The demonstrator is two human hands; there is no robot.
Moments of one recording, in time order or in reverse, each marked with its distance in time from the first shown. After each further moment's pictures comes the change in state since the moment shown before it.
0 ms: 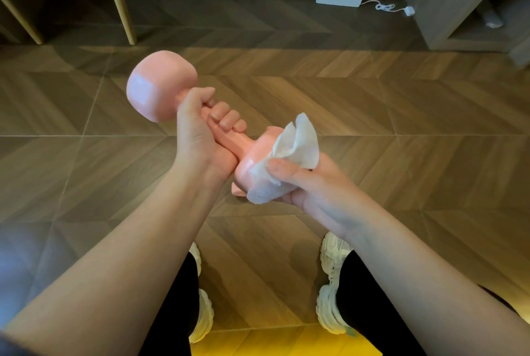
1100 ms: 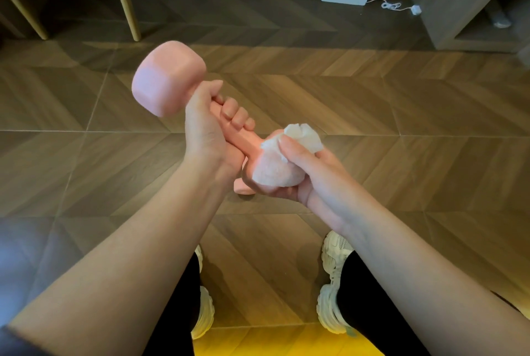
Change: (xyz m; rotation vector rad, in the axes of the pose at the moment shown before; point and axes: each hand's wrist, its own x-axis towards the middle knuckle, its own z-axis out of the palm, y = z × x) left_hand -0.004 -0.004 0.005 0.075 0.008 0.052; right_hand 0.011 0.009 -0.002 0.062 0.139 0.024
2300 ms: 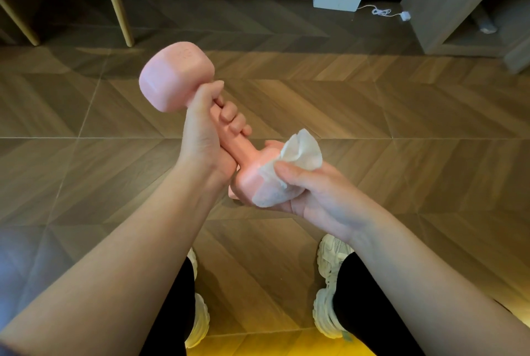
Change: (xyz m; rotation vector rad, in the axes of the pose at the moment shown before) left_hand 0.003 0.001 0.001 0.120 -0.088 -0.003; right_hand -0.007 -0.005 -0.009 0.131 -0.191 0.075
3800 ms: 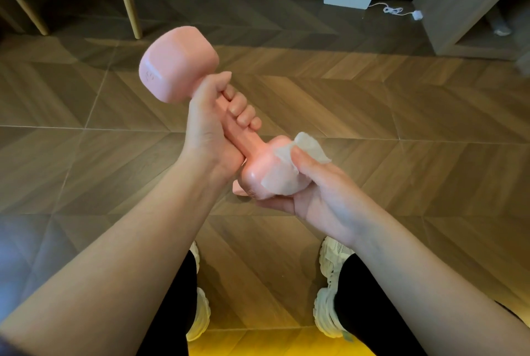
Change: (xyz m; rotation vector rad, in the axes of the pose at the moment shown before) left_hand 0.001 0.005 -0.002 -0.043 -0.045 -0.033; right_hand 0.005 0.007 0.002 0.139 -0.009 0.039
